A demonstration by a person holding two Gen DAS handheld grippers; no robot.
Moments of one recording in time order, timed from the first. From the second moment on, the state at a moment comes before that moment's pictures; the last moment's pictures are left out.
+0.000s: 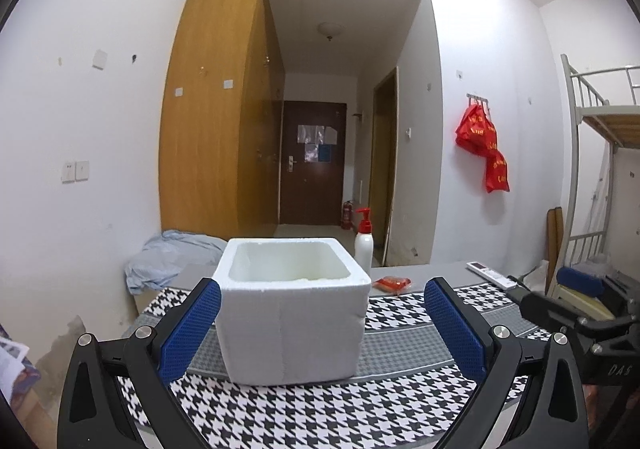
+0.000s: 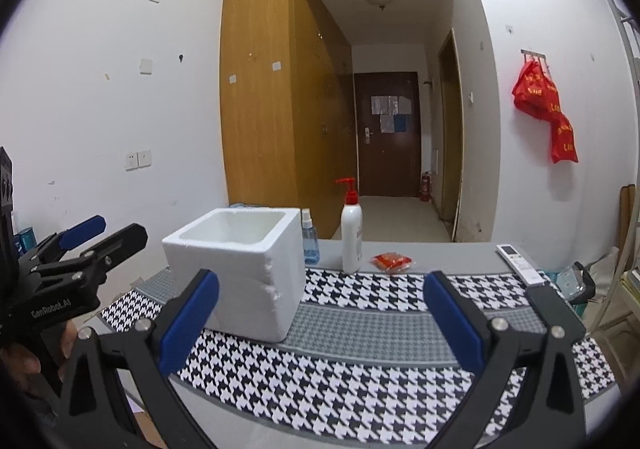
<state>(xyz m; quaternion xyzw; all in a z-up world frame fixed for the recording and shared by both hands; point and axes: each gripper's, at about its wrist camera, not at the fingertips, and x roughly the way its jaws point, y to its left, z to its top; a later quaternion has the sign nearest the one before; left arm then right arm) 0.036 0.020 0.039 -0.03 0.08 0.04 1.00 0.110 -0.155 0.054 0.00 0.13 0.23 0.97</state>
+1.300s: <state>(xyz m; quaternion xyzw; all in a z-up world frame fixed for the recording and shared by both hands) -0.044 0.007 0.002 0.00 0.07 0.02 1.00 0.036 -0.167 0.013 0.02 0.11 0.22 0.97</state>
